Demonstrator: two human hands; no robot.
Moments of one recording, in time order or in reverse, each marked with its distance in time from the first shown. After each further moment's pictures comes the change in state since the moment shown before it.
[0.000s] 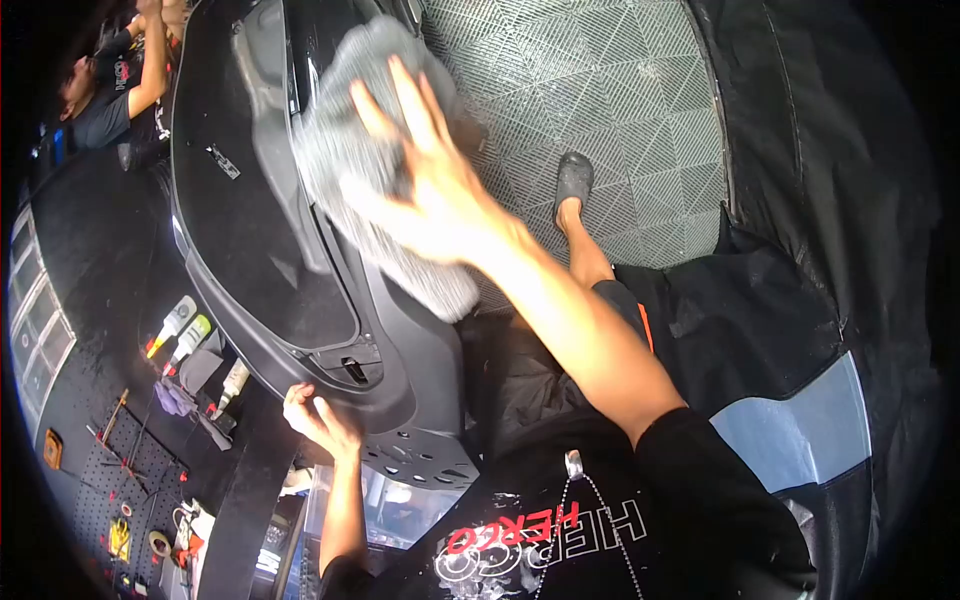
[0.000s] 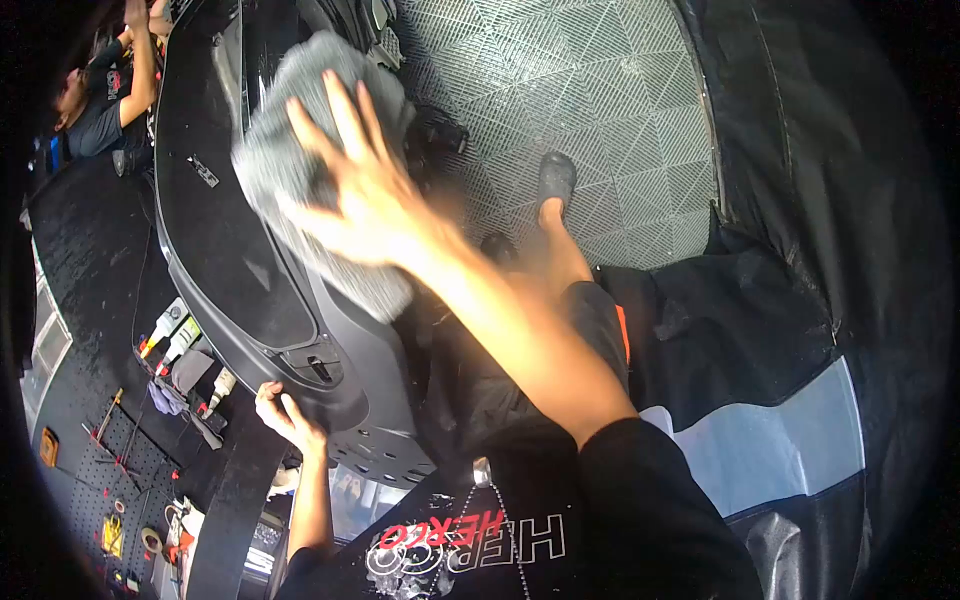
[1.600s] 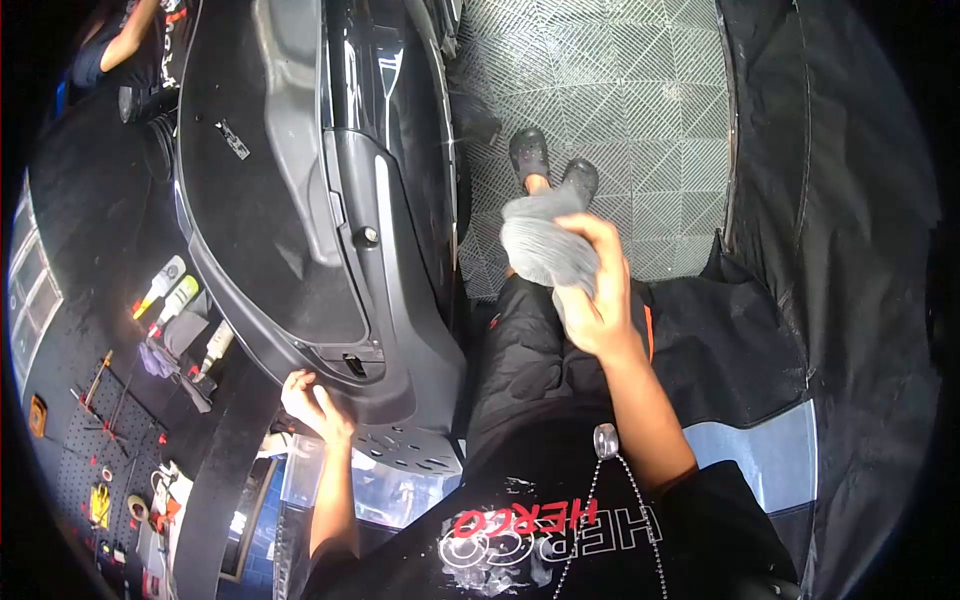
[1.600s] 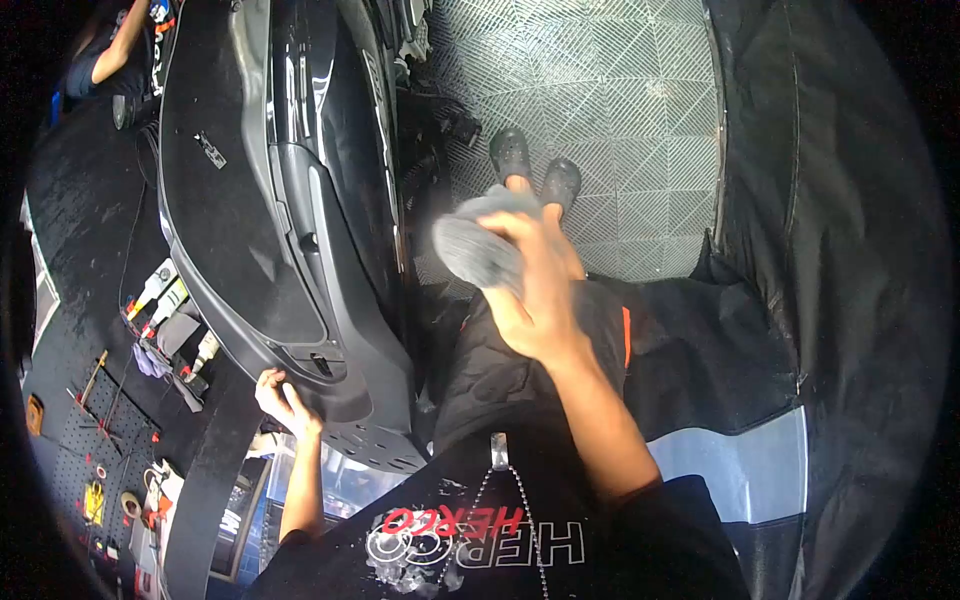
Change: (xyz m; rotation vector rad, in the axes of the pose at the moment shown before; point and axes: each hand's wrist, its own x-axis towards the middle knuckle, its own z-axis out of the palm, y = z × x) left_hand 0.001 0.000 -0.006 0.054 -0.094 -0.053; right_hand -0.073 -0.005 -0.104 0.153 0.021 0.303
